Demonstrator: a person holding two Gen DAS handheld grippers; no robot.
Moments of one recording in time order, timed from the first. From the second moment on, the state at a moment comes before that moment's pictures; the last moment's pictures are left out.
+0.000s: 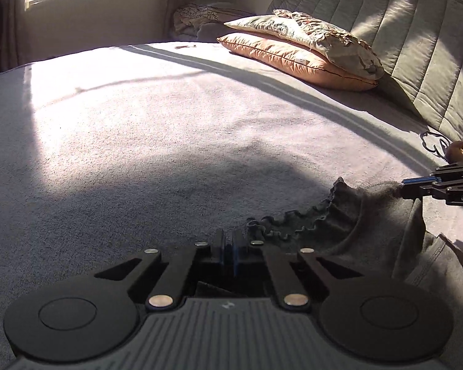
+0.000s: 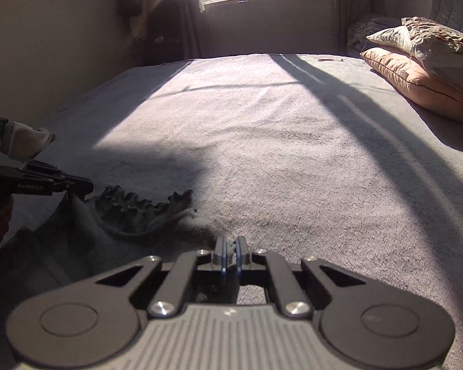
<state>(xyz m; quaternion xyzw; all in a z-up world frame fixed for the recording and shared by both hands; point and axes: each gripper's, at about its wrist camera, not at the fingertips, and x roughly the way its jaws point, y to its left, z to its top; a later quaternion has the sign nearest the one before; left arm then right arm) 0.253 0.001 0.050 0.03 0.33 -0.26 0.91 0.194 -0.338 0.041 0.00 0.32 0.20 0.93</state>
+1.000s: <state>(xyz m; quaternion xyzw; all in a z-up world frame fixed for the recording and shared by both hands) 0.146 0.007 0.089 0.00 0.32 -0.30 0.90 0.067 -0.304 0.087 0.01 0.28 0.33 0.90</state>
